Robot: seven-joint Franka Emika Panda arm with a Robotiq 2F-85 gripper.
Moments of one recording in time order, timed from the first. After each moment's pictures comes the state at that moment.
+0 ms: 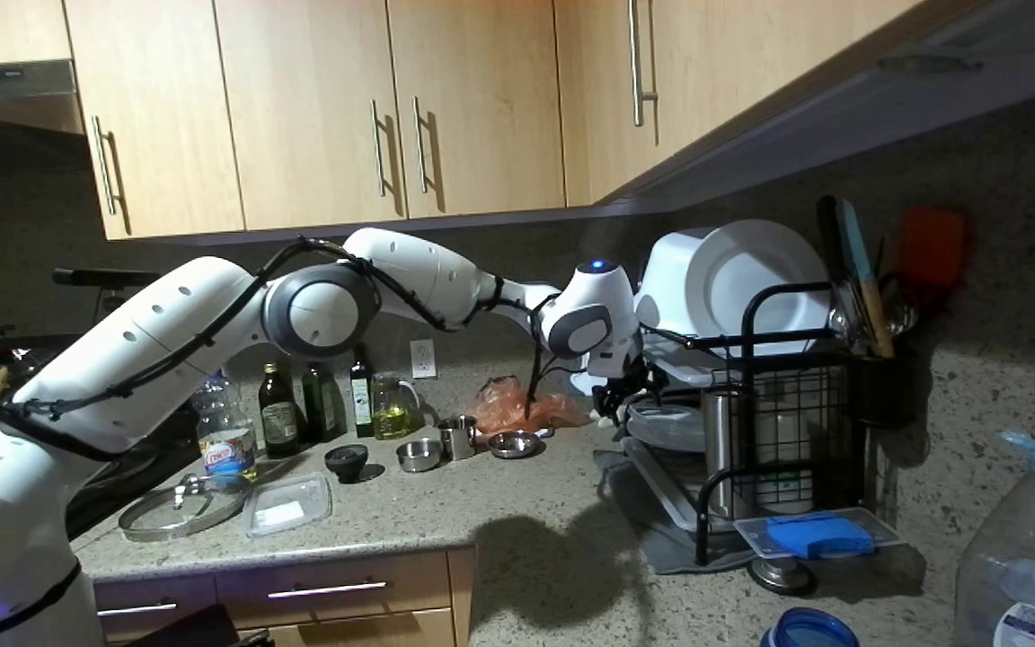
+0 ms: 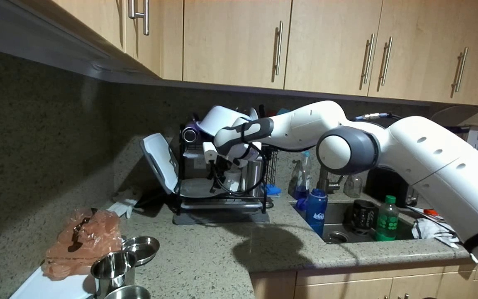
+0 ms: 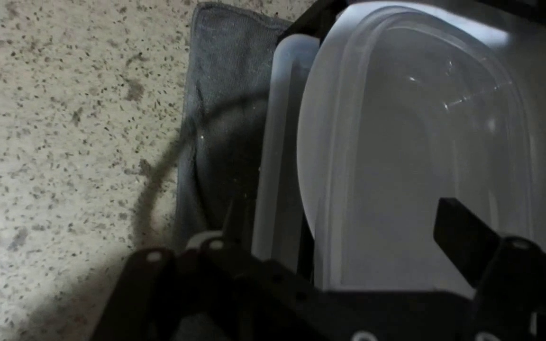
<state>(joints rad) -0.15 0.88 -0.09 -1.07 0.37 2.38 1.69</state>
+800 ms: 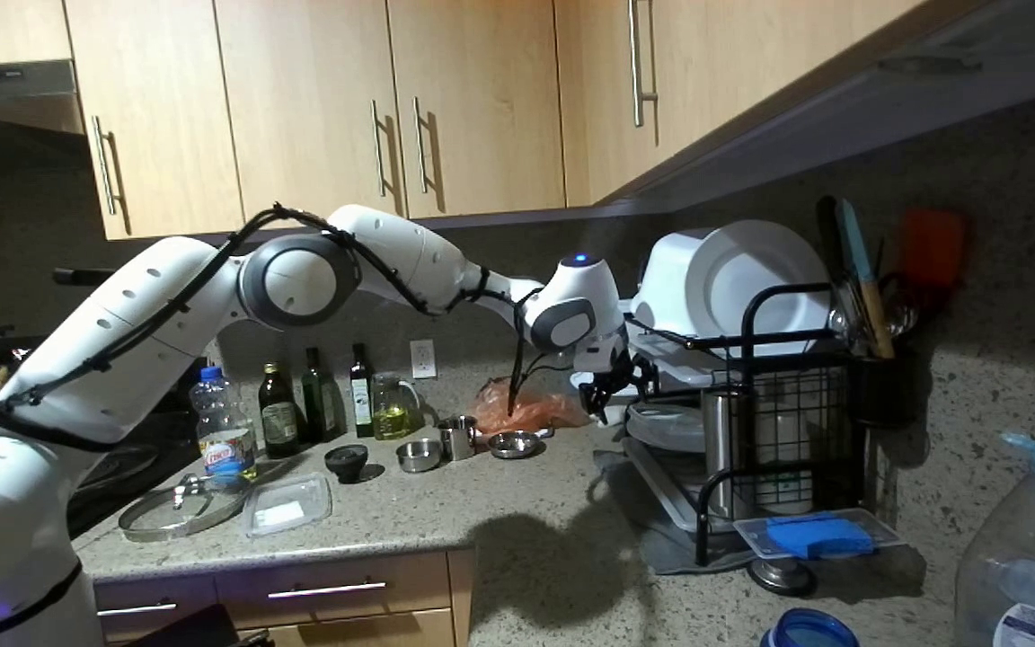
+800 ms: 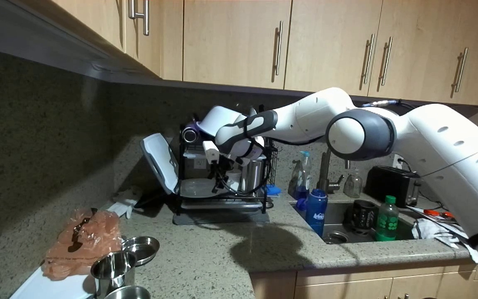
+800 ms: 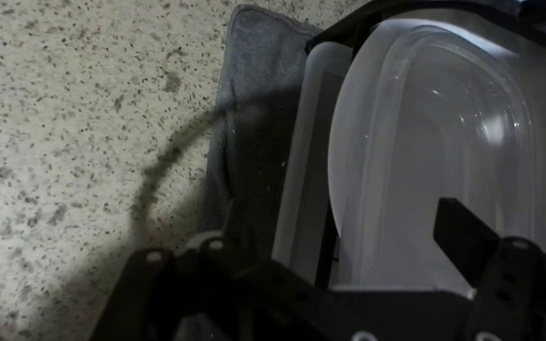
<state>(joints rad) -0.13 0.75 -0.09 -1.26 0.36 2.45 1.62</state>
